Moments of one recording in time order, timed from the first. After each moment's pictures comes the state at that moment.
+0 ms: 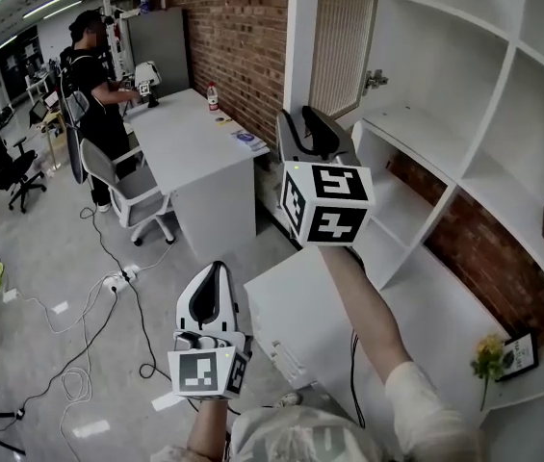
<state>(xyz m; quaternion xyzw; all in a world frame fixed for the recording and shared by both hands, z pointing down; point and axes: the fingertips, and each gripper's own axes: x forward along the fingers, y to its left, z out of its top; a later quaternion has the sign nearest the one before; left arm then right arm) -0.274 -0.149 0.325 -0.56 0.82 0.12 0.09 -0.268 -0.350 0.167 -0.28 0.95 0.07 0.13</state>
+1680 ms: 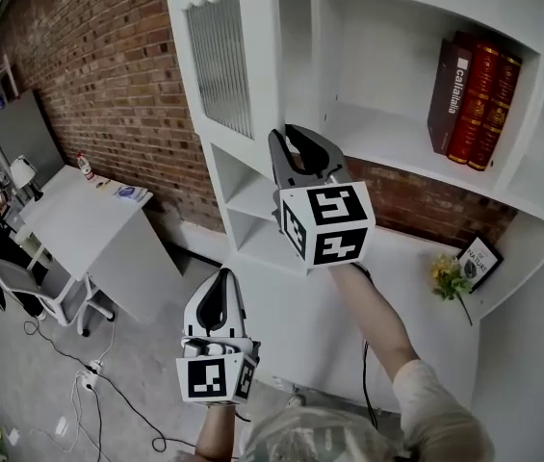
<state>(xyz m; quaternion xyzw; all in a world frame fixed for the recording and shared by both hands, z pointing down) -0.124 -0.275 0.315 -0.76 0.63 0.12 0.09 -0.031 -0.424 0.169 -0.48 0.86 0.12 0.11</state>
